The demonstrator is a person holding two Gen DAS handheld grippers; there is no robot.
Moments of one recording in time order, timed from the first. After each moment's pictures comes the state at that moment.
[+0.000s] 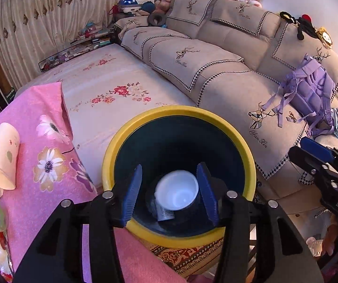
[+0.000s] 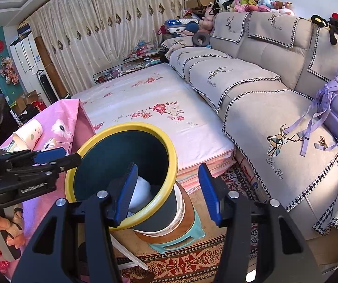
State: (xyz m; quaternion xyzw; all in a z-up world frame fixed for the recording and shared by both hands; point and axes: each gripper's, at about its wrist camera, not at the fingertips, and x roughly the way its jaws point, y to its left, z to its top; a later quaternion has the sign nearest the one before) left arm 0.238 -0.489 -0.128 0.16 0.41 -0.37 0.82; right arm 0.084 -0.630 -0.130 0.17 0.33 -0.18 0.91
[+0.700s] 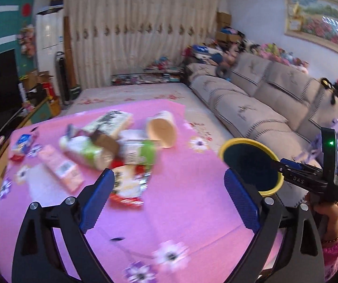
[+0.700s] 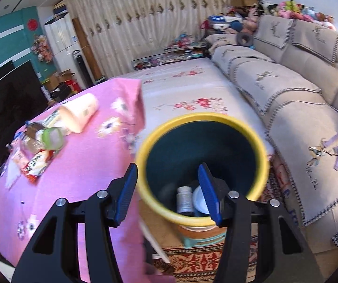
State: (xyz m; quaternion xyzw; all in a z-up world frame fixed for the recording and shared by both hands) left arm 0.156 -0.180 -0.024 0.04 0.31 -0.20 0.93; right arm 0.133 -0.512 -0.121 0.14 0.35 -0.06 0.92
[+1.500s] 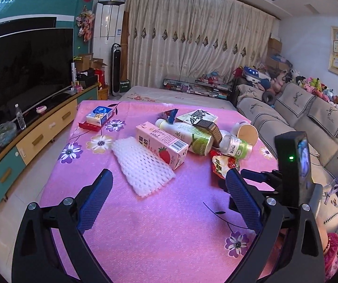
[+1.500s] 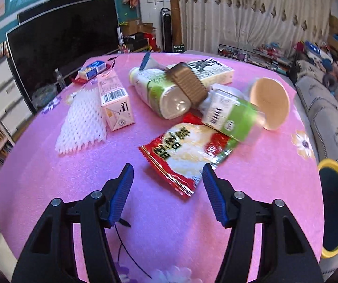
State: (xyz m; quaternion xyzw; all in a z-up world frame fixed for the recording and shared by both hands) left arm 0.139 -0.012 -0.043 -0.04 0.29 -0.08 0.95; right arm 0.221 -0.222 -0.130 -0.04 0.40 0.13 0.91
